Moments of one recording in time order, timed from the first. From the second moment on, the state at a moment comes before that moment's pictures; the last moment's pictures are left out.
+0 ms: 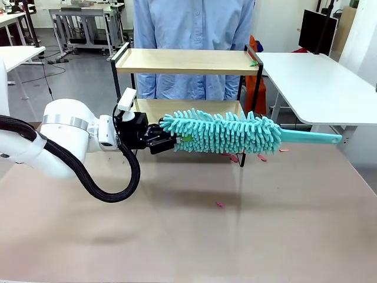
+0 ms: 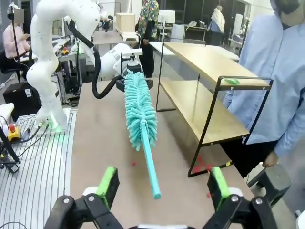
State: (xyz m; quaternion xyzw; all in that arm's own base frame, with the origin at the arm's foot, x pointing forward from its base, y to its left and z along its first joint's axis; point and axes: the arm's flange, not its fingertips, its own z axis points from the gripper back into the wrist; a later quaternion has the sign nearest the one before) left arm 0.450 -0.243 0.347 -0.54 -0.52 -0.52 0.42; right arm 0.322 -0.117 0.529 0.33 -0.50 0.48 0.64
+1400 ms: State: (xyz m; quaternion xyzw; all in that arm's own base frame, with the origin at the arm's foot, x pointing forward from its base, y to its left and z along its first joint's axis) left arm 0.449 0.003 0.575 -0.28 -0.74 -0.24 0.56; right arm 0.327 -0.108 0.536 0.32 -0.48 0.49 0.65
